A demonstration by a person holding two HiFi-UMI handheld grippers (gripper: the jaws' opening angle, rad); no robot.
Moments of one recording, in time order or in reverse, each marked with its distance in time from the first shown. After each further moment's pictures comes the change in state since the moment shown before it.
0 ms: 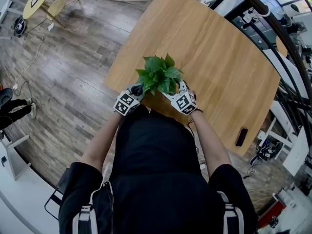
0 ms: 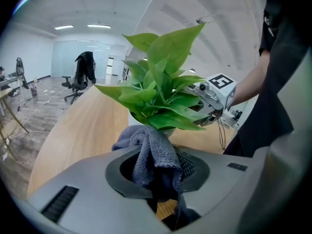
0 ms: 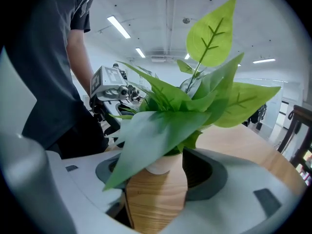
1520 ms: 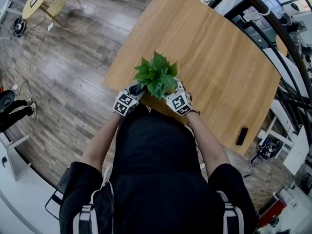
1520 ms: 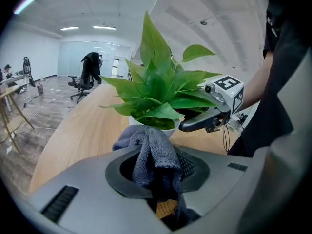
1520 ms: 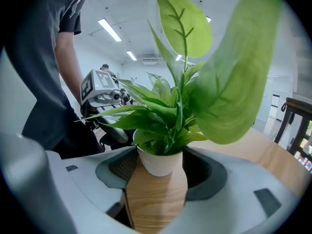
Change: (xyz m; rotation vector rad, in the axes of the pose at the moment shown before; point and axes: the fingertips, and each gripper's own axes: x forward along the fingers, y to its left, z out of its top) left arm -0.008 0.005 0.003 -0.053 -0.031 0.043; right arm 0.011 0.004 0.009 0.089 -0.025 -0.064
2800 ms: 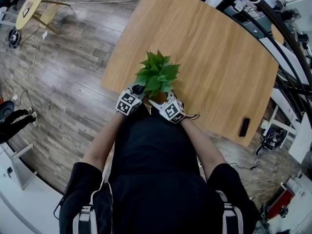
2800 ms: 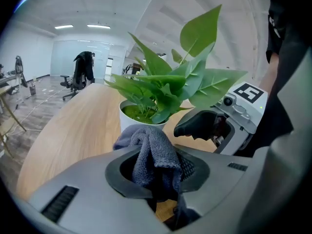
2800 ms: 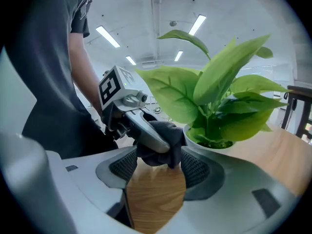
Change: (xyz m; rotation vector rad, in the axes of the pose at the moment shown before) left arm 0.020 -0.029 0.005 0.031 0.008 -0.063; right arm -0.011 0.073 -0.004 0.068 -0.015 0.058
